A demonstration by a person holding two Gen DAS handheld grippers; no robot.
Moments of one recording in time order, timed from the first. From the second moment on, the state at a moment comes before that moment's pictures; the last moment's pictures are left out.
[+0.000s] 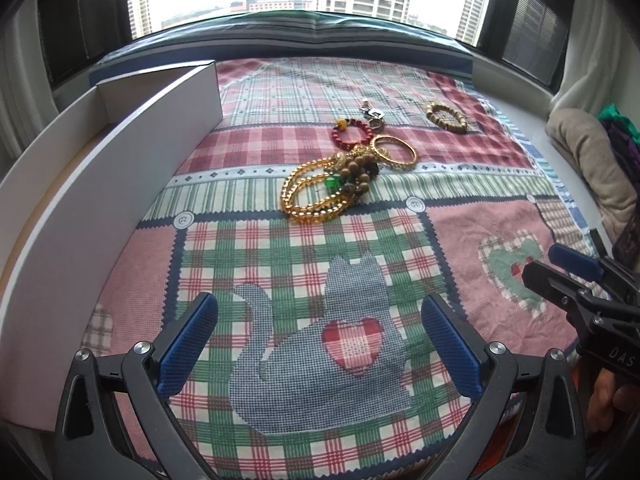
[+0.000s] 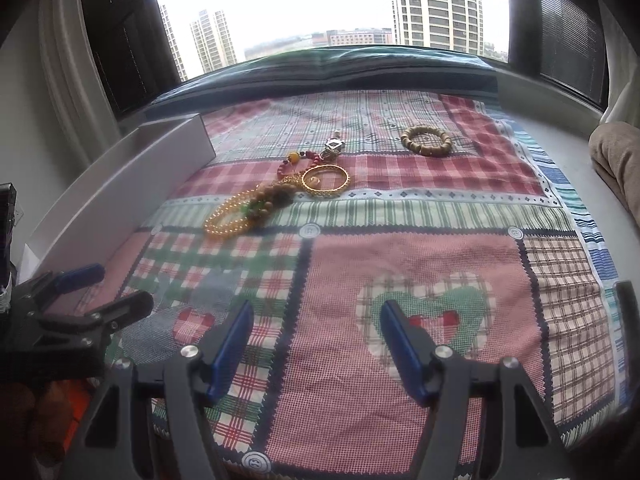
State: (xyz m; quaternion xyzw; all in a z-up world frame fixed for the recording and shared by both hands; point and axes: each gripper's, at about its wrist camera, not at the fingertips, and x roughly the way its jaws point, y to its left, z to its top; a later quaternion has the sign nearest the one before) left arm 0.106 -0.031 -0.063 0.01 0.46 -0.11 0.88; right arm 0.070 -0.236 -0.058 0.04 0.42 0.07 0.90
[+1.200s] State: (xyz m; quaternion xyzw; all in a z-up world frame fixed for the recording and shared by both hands) left arm 0.394 -0.098 -0.131 0.07 0.55 -0.13 0.82; right arm 0.417 -0.235 -0.133 0.11 0.58 0.11 0.80
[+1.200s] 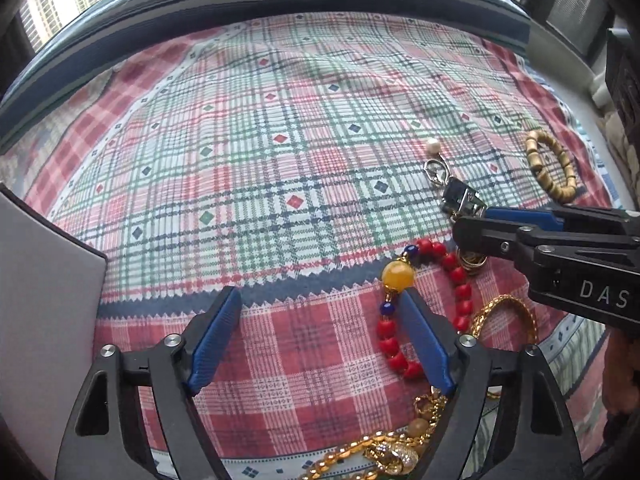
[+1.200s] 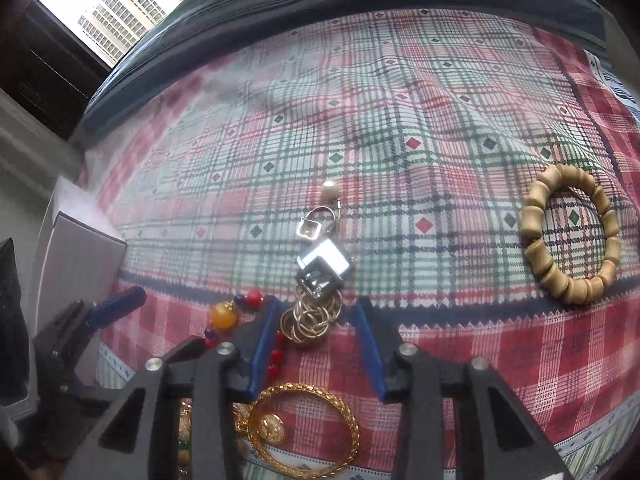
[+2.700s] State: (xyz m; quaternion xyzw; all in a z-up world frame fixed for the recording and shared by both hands) left arm 0.113 0.080 -0.107 -0.05 0.53 -0.07 0.85; right arm 0.129 -0.279 -0.075 0.10 0.56 0.17 0.81
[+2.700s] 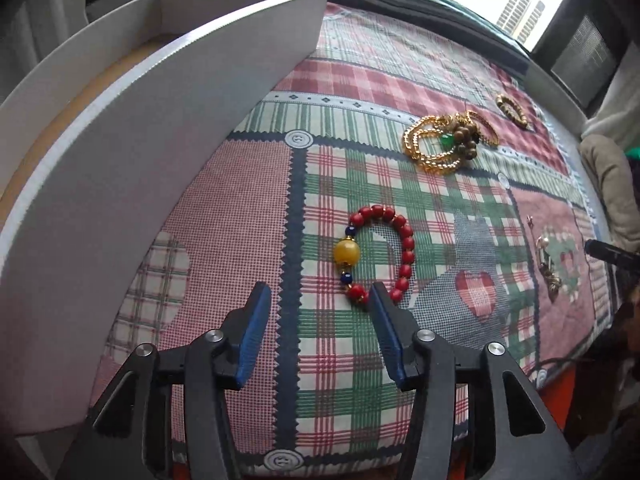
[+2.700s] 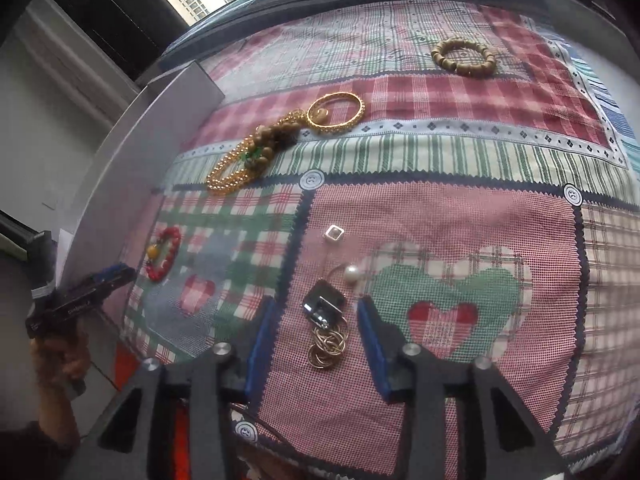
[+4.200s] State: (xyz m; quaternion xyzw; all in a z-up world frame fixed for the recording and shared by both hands) left arm 0.103 0.140 0.057 -0.12 0.45 -0.08 0.88; right arm 0.151 -0.135 0.072 -0.06 0.42 0.31 0.85
